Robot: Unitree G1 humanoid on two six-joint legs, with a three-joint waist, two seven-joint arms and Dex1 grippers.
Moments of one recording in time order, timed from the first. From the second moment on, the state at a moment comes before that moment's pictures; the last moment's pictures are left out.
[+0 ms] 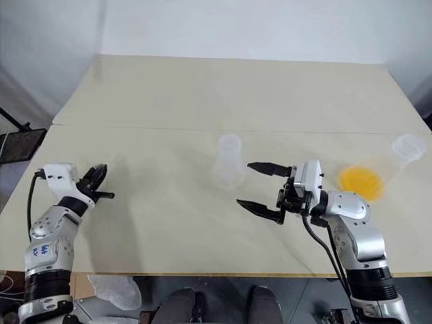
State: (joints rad) left arm -0.24 0.44 0.42 0.17 -0.34 0.15 -0.35; right arm -0.26 -0.55 -0.05 -0.18 0.57 0.08 1.13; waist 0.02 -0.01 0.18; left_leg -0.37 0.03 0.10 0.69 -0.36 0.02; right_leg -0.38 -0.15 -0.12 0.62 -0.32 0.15
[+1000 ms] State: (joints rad) left arm -1.18 0.58 -0.22 0.49 -0.13 -0.29 -1.38; right arm 0.12 -0.49 -0.28 -0.29 0.52 -0.04 0.84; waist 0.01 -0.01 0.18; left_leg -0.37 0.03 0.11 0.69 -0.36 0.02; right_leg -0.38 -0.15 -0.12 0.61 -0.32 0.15
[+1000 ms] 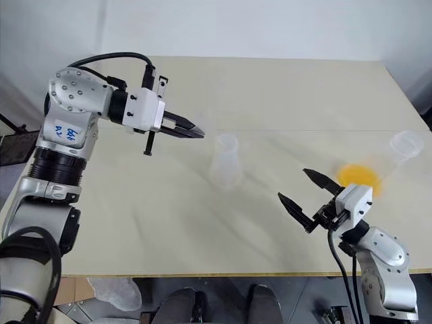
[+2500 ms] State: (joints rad) left arm -0.51 0.60 0.20 0.14 -0.40 0.18 -1.14; right arm 0.10 -0.45 -0.38 -0.36 0.62 0.01 0.66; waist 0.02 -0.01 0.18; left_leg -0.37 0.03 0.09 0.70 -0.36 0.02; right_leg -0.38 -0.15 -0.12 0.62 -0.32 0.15
